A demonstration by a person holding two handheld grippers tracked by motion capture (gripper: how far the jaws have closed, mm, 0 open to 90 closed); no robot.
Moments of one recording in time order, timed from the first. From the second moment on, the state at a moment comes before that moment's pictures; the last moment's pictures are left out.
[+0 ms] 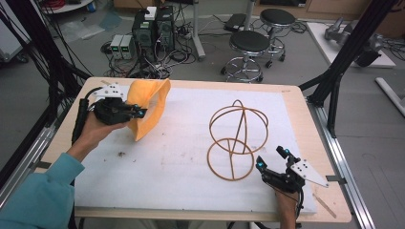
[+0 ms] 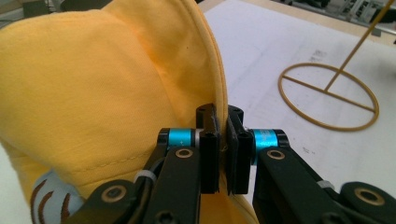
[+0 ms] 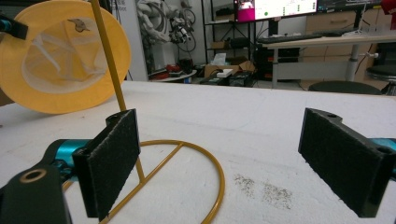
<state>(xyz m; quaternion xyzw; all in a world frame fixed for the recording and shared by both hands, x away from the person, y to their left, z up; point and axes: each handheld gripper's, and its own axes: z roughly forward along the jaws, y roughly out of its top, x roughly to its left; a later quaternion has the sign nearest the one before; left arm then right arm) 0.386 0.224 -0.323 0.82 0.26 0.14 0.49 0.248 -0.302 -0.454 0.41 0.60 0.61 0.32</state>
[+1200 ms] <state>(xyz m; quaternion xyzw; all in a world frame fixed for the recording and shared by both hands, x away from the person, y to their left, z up) 0.348 0.177 -0.355 0.81 0.22 0.12 0.52 0.248 -0.302 -0.453 0.41 0.60 0.61 0.32</state>
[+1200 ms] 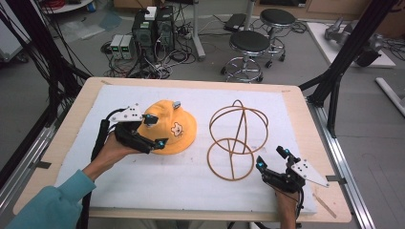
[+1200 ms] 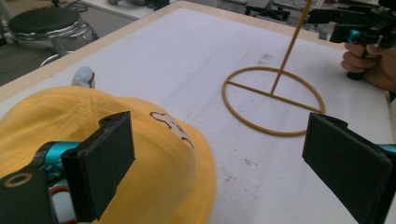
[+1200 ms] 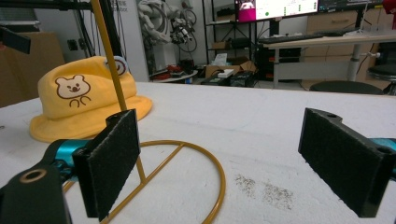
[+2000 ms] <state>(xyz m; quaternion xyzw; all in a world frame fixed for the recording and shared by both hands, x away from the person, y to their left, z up) 0.385 0.202 -0.374 0.81 0.30 0.19 0.48 0.248 -0.303 -0.454 0.40 0.60 0.61 0.32</state>
